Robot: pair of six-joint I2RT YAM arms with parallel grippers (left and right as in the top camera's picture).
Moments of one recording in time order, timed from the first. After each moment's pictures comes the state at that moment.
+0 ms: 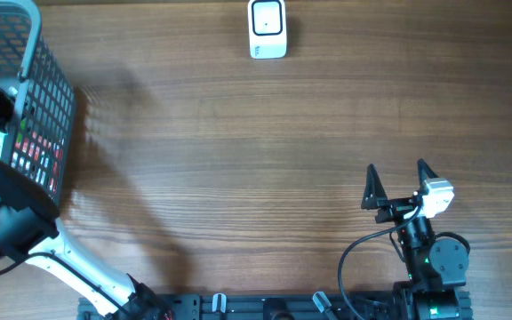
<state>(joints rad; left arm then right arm) 0.65 2.15 1.95 -1.17 0.01 -0.14 0.07 0.01 0.01 0.00 -0.07 0.13</state>
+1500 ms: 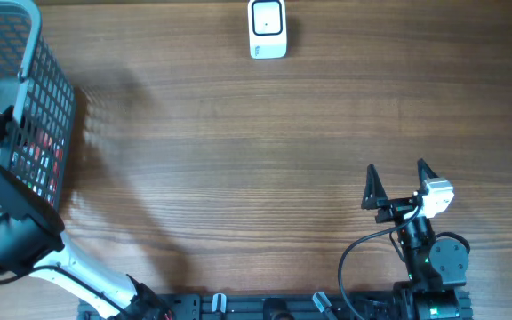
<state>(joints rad) 0.65 2.03 1.59 -0.86 -0.03 -0.27 0.07 0.01 0.01 0.00 -0.07 0.13</state>
